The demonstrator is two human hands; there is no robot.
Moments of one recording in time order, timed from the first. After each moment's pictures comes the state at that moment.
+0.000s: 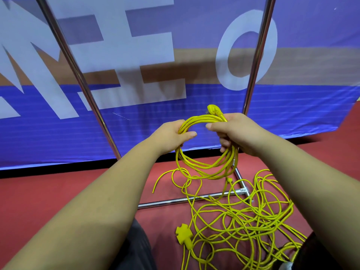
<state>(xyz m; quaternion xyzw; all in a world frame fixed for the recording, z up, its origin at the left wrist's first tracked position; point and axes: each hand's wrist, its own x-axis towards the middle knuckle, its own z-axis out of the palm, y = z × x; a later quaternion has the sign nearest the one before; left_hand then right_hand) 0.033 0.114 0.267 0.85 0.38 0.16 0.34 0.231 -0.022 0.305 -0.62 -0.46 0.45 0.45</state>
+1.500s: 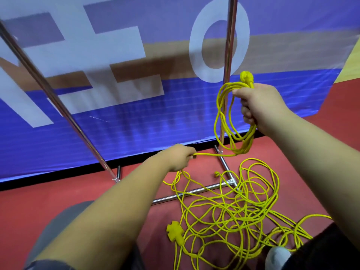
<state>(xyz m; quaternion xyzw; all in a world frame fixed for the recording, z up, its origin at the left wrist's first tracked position) 0.107 0.093 0.183 0.94 0.28 -0.10 0.15 0.331 -0.045 0.316 -0.65 -0.30 0.30 0.63</state>
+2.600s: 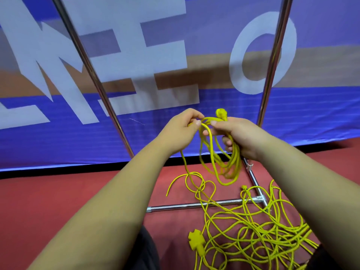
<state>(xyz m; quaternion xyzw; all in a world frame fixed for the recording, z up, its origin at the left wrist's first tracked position) 0.036 0.099 0.310 0.85 0.35 0.27 0.29 0.226 0.009 0.297 -0.57 -0.39 0.53 0.50</state>
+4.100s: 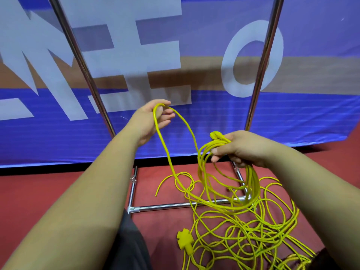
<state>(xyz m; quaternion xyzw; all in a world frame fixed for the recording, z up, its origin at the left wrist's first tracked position) -0.002 0.150 0.309 0.59 0.36 0.38 0.61 0.248 -0.031 0.296 -0.64 -0.49 0.51 0.30</state>
